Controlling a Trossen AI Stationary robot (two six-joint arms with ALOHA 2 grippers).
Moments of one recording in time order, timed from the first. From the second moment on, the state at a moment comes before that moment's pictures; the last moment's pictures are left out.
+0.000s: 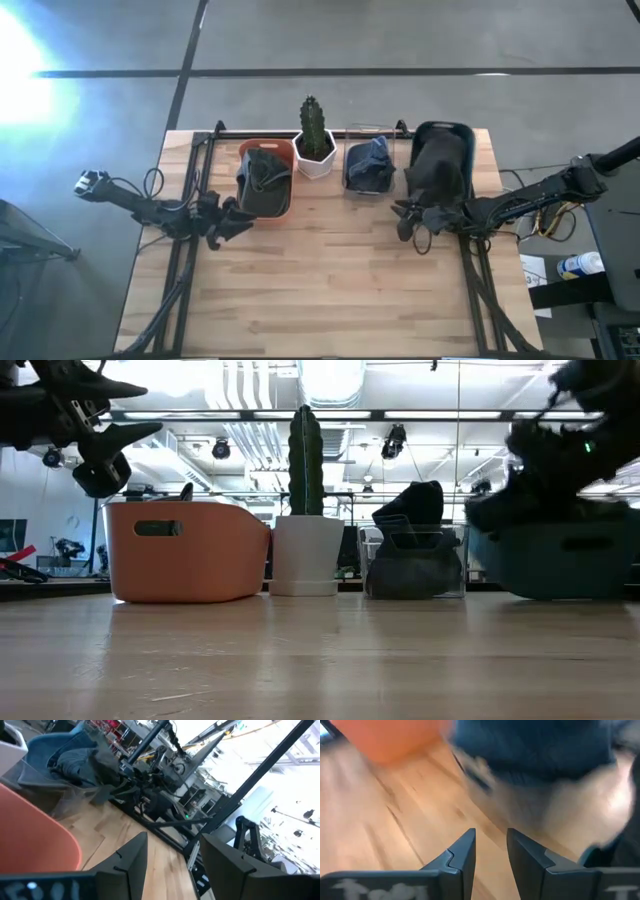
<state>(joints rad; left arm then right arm) -0.37 0.34 0.03 0.39 -0.39 -0.66 0.19 0.86 0.26 -0.07 0.64 0.69</state>
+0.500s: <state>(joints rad) -0.26 0.16 0.03 0.41 -0.06 -0.08 0.19 0.87 0.26 -0.07 0.64 0.70</state>
